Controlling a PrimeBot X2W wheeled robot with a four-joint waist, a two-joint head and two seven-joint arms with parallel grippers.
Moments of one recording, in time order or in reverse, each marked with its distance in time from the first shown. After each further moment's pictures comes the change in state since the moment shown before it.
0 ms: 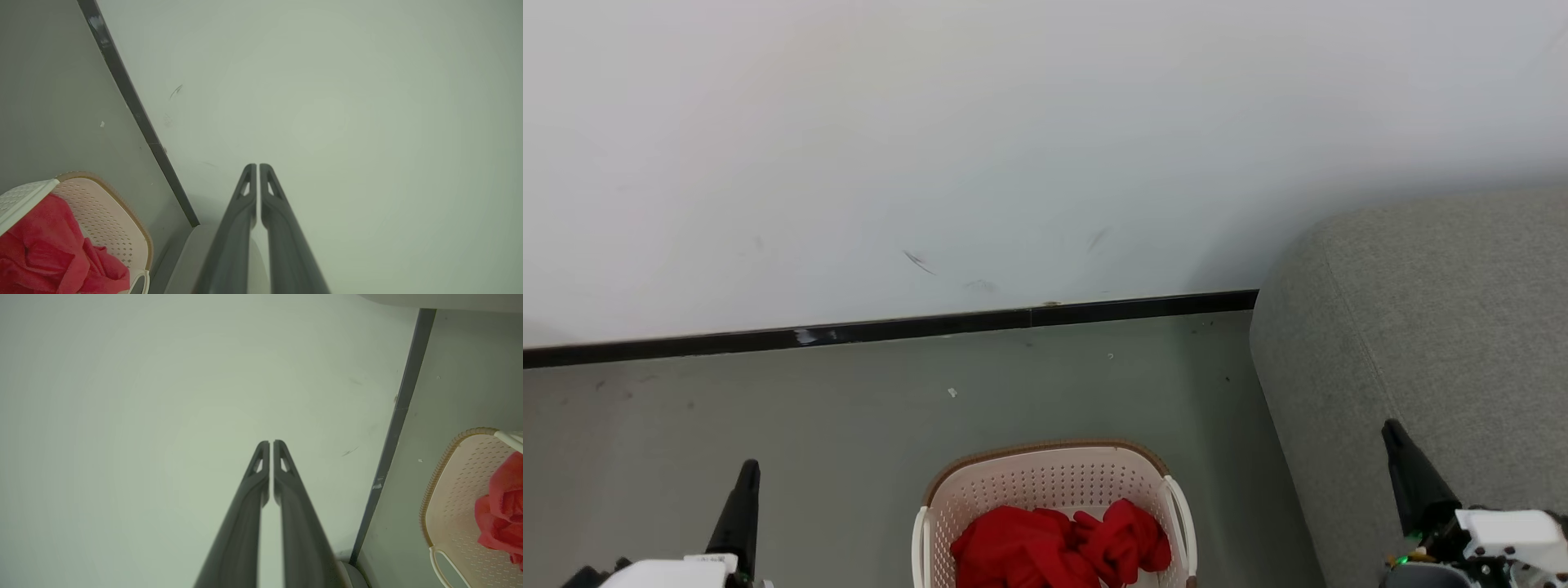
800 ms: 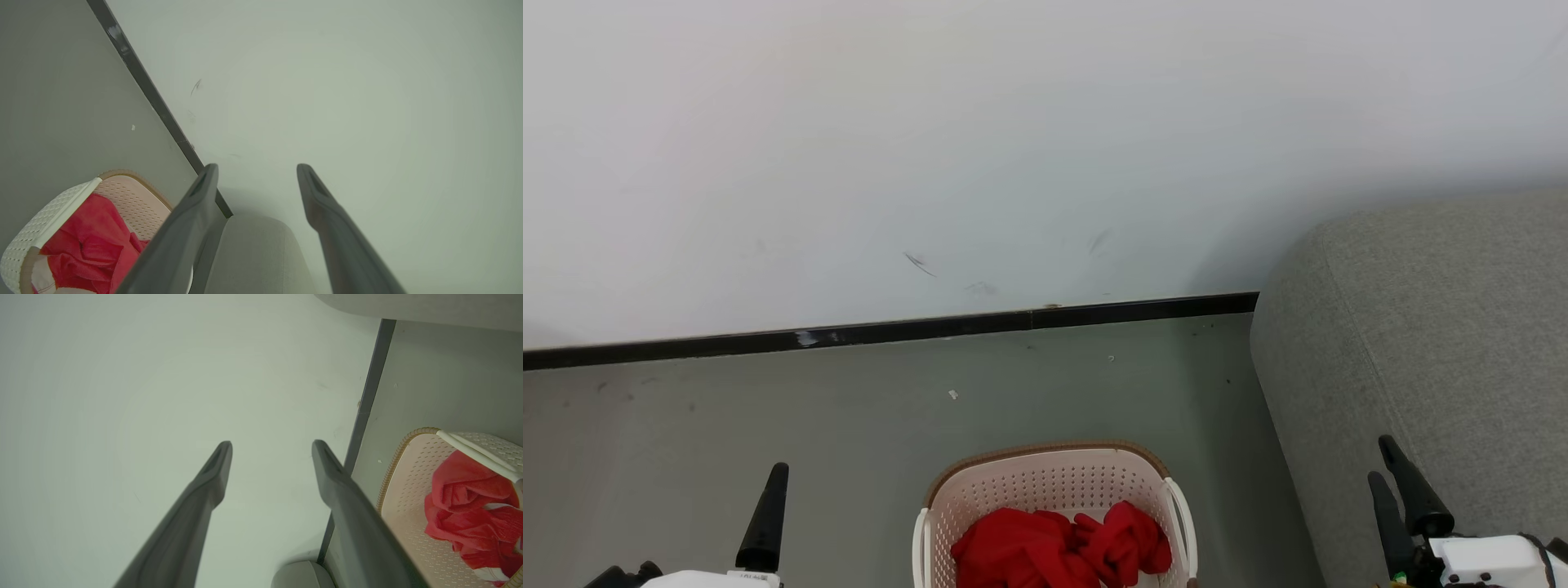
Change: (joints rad) left arm 0.043 -0.014 -0.057 -0.005 0.165 0.006 -0.062; right arm 0.059 0.025 0.025 0.010 -0.114 0.000 -0.061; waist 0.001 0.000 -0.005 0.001
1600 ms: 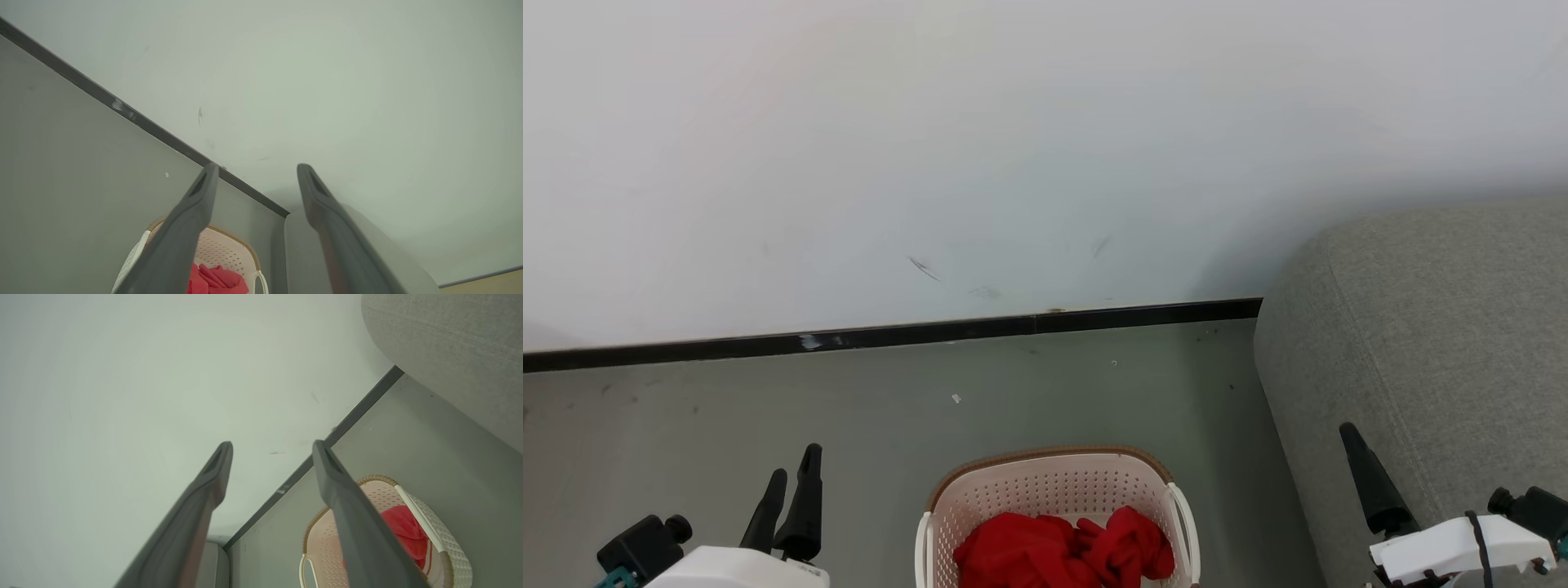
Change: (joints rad) left arm -0.001 0.030 -0.082 -0.096 0.432 0.086 -0.081; right arm 0.004 -0.005 0.053 -0.079 -0.498 0.000 -0.077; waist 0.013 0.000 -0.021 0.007
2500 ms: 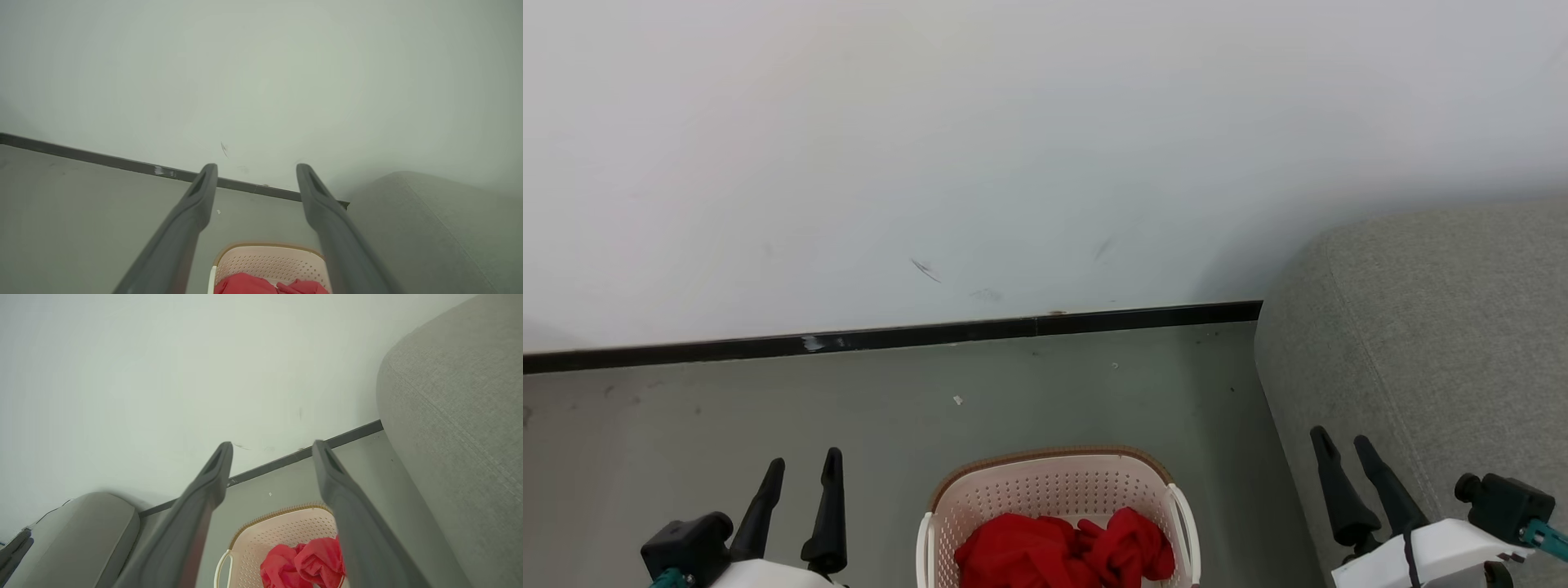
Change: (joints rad) left arm 0.030 0.021 -0.062 -0.078 0.413 0.101 -0.086; right arm 0.026 0.002 0.034 -0.051 -0.472 0.000 -0.086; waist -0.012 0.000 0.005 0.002
